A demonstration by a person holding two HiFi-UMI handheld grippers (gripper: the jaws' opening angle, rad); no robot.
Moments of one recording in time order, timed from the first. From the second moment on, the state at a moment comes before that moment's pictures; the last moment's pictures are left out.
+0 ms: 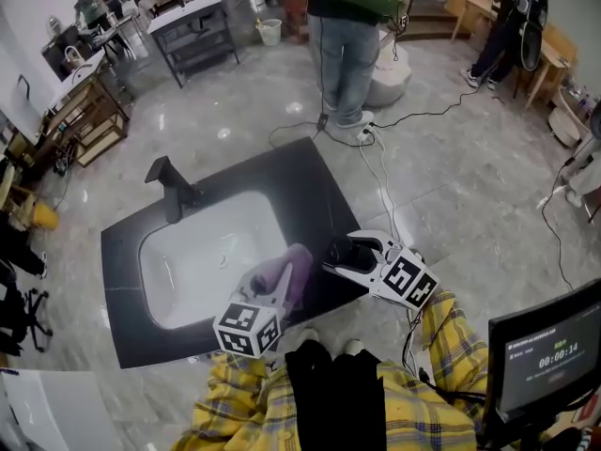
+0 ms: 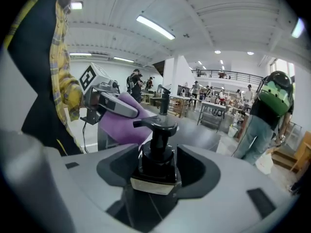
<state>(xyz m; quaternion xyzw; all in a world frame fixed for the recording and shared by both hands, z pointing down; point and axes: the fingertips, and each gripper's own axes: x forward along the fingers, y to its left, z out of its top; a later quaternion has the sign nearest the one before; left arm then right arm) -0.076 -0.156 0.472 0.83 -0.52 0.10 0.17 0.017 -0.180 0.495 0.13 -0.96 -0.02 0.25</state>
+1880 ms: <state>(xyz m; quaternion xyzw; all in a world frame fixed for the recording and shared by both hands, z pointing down) -0.061 -0.215 0.479 0.78 -0.58 -0.01 0.24 0.009 -0.247 0.497 0.39 -0.90 0.16 0.09</state>
